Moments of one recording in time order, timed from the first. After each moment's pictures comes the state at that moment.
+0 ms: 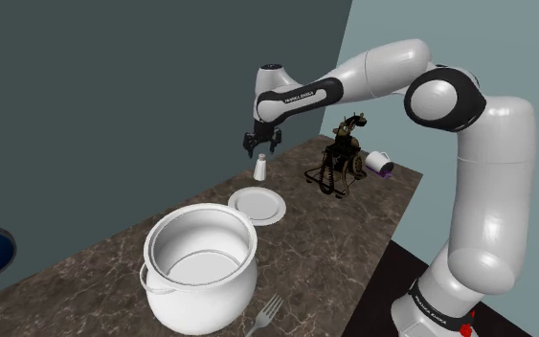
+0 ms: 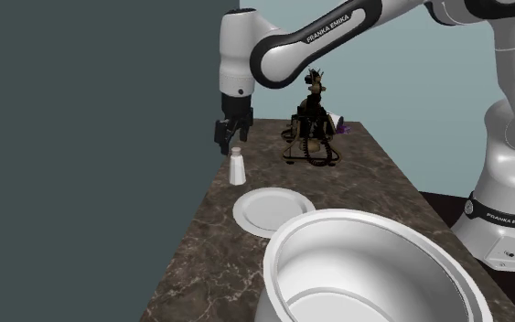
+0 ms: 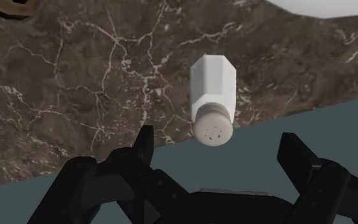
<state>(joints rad) 0.06 0.41 0.07 -1.66 -0.19 2.17 0.45</state>
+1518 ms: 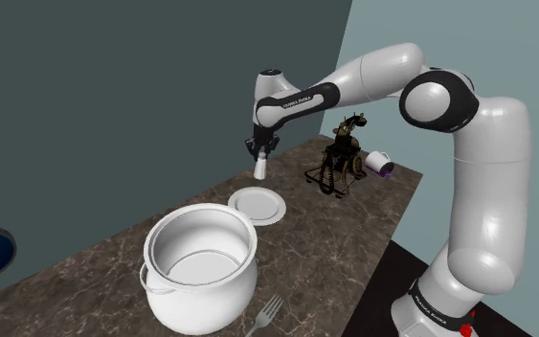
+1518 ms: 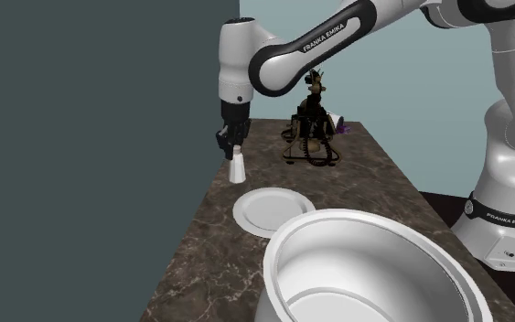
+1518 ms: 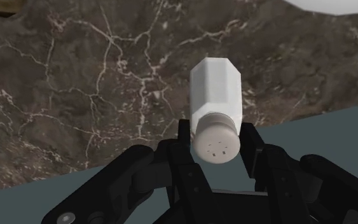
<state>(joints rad) 0.06 0.44 0.07 -1.66 -0.19 2.20 0.45</state>
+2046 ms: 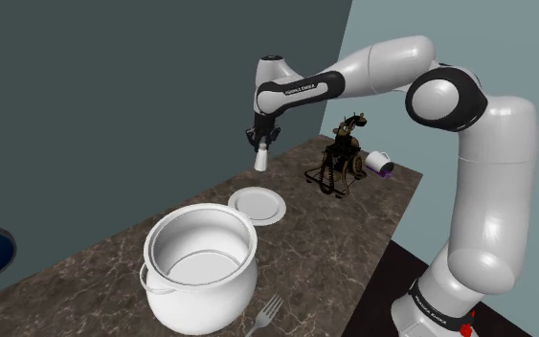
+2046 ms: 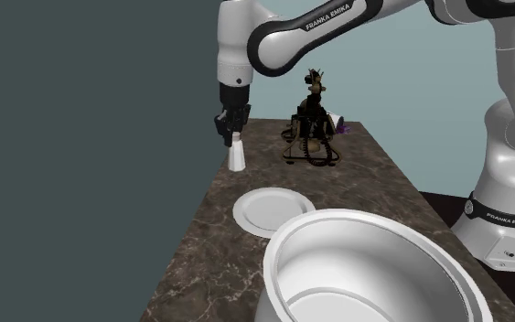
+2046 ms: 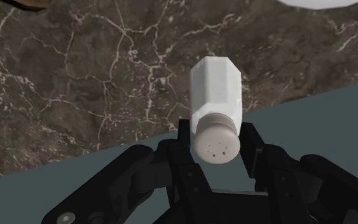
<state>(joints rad) 0.06 0.40 0.07 -1.61 -0.18 2.11 0.43</state>
